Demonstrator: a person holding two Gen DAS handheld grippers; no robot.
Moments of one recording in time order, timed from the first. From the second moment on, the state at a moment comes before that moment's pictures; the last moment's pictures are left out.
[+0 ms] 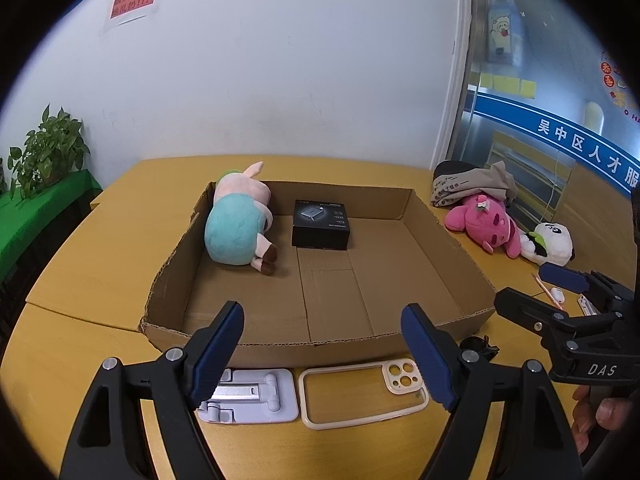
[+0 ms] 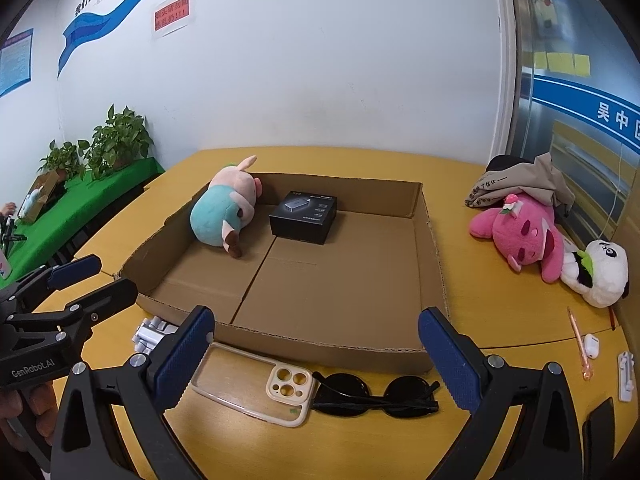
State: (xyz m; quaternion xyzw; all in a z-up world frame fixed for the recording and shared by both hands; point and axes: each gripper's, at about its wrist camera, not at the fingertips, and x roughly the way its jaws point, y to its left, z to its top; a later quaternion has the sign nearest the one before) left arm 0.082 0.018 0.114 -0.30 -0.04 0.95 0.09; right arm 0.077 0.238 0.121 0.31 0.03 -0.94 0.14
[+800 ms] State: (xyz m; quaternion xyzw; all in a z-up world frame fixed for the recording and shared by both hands) left arm 0.075 0.017 0.010 -0.44 -0.04 0.89 0.15; right arm 0.077 0.277 0.000 0.44 -0.03 -0.87 0.20
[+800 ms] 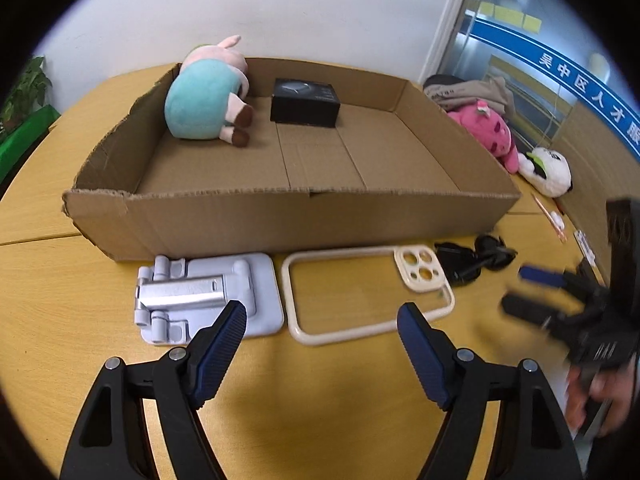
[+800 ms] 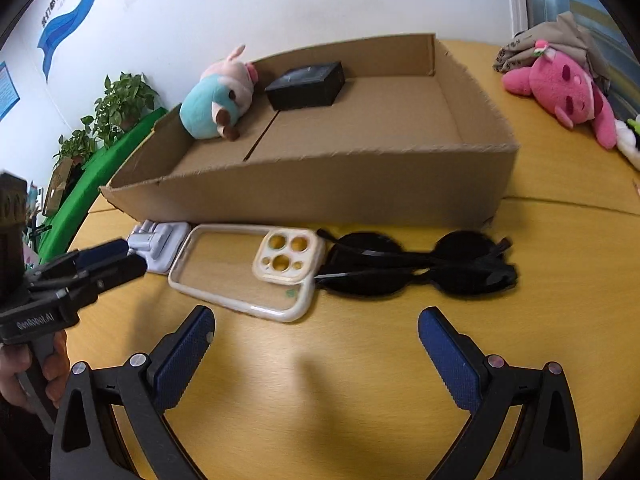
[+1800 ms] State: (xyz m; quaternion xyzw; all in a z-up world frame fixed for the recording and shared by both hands) left arm 0.089 0.058 -0.014 -0.49 -0.06 0.83 0.24; right arm 0.090 0.297 -0.018 0.45 0.11 -0.84 0.28
